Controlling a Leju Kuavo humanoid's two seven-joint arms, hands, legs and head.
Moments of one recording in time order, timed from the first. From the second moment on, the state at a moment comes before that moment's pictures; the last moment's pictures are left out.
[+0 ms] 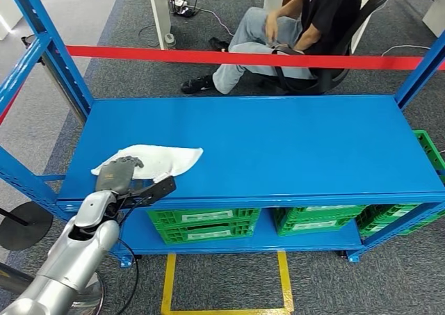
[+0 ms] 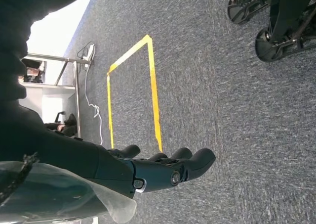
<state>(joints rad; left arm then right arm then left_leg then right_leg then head) -0.39 0.05 -0.29 -0.99 -1.11 -0.04 0.23 -0.12 0.13 -1.18 -0.25 1.33 -0.15 0.30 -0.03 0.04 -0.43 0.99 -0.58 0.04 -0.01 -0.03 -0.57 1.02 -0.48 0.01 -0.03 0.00</state>
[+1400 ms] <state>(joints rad) -0.01 -0.01 -0.23 -1.58 -0.63 0.18 -0.21 -0.10 0.13 -1.17 -0.25 1.29 -0.18 0.30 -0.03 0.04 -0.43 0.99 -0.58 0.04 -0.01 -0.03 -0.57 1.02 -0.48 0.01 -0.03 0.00</state>
